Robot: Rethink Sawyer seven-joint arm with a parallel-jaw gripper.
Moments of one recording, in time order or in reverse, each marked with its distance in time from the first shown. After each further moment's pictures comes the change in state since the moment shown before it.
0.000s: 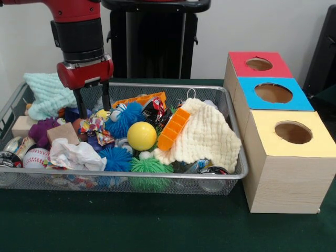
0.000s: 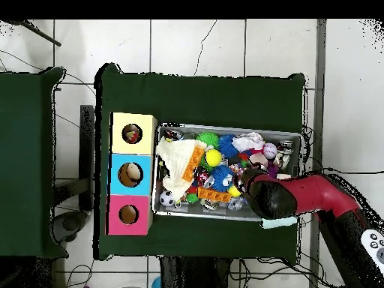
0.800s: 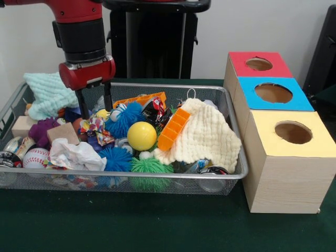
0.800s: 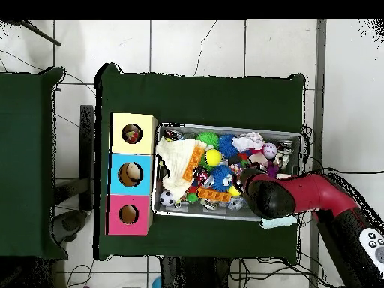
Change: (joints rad) arm 0.005 0.002 0.000 0.000 0.000 0.000 0.000
